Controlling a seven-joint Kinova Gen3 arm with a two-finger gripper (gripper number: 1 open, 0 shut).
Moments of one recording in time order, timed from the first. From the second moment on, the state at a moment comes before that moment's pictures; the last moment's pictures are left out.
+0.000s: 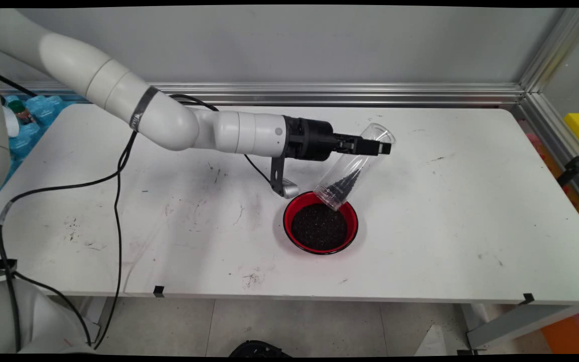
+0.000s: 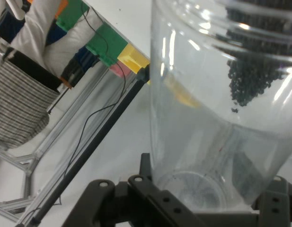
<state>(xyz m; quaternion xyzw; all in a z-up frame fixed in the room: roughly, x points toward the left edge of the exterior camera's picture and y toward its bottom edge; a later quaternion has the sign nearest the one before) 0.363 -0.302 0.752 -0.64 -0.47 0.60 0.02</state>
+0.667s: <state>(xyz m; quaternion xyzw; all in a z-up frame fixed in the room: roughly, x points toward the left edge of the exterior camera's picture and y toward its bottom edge) 0.373 -0.296 0.778 -0.62 -0.53 0.58 0.05</state>
